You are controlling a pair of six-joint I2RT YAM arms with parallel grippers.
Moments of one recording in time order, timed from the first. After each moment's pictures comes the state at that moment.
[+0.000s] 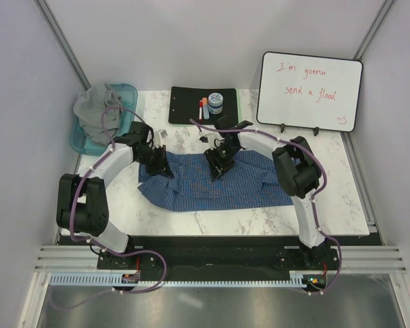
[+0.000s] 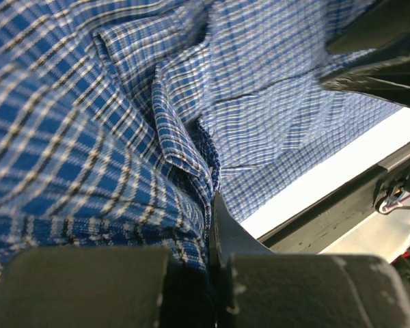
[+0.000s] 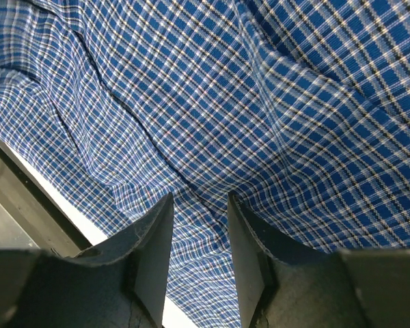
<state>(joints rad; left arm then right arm) -0.16 1.57 1.04 -0.69 0.50 -0.19 0.57 2.18 1.65 -0.80 -0.53 -0.06</state>
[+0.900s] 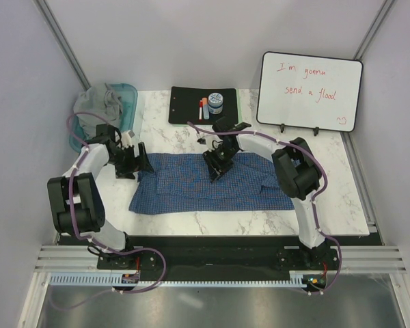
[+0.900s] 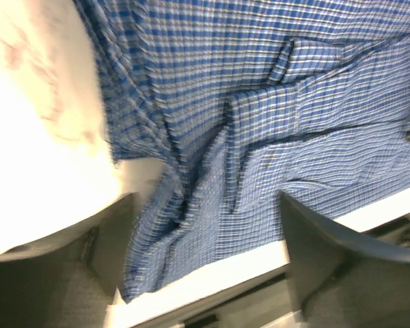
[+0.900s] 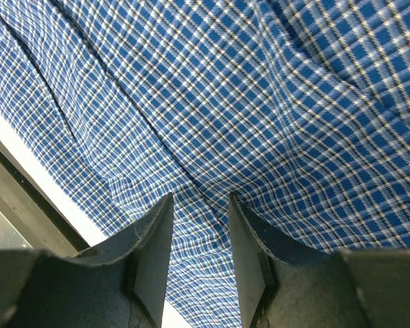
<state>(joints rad) 0.13 1.58 1.04 -0.73 0.43 -0.06 0.59 2.16 1.63 -0.78 -0.52 -0.07</state>
